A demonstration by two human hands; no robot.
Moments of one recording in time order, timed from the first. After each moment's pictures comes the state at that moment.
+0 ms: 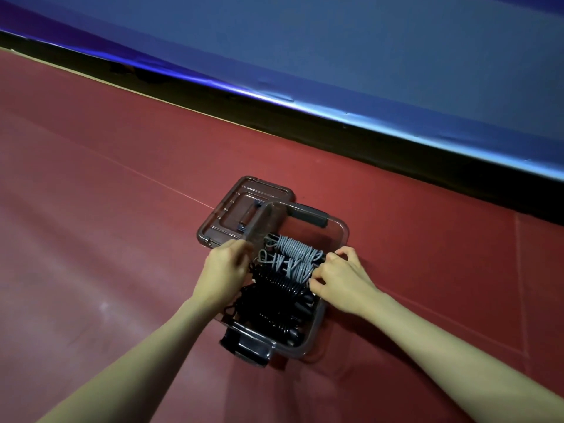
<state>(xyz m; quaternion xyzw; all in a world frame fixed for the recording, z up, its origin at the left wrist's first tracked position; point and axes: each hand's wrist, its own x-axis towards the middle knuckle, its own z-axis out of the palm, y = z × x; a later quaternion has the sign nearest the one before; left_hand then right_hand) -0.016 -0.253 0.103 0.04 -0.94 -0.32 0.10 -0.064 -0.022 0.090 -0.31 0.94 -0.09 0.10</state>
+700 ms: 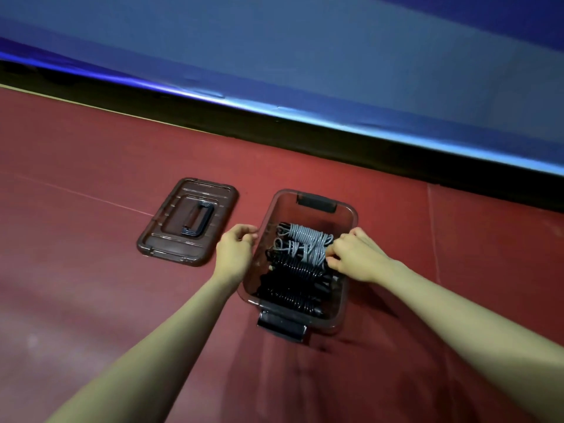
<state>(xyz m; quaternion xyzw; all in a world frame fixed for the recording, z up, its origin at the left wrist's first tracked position) -0.057 -0.140 0.110 0.18 -0.79 -0.59 0.00 -0.072 0.096 0.117 -0.23 0.97 -0.01 0.12</state>
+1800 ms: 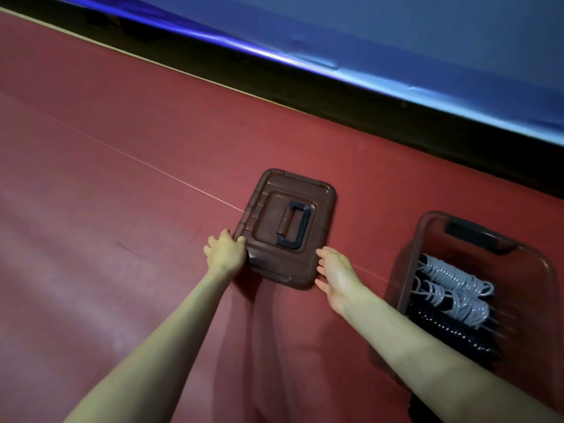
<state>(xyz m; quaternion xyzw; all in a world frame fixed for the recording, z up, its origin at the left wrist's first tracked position) -0.142 -0.382 0.002 0.35 -0.87 -0.34 -0.10 -0.129 -0.188 0.046 0.32 0.61 -0.67 0.28</state>
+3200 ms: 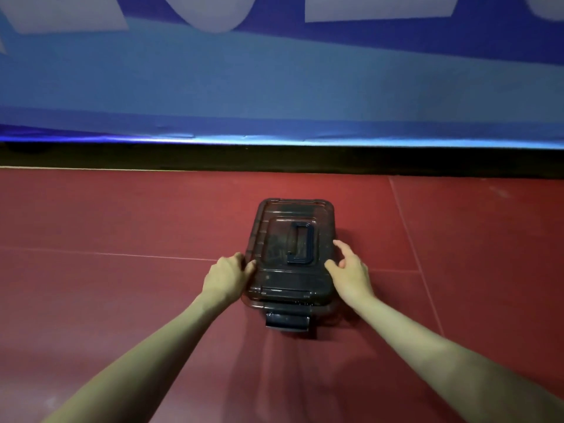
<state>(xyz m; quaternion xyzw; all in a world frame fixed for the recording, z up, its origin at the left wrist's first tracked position) -0.044 -0.166 0.122 -0.02 -0.98 -0.18 -0.09 0.018 0.061 0.118 0.24 0.85 -0.47 0.01</state>
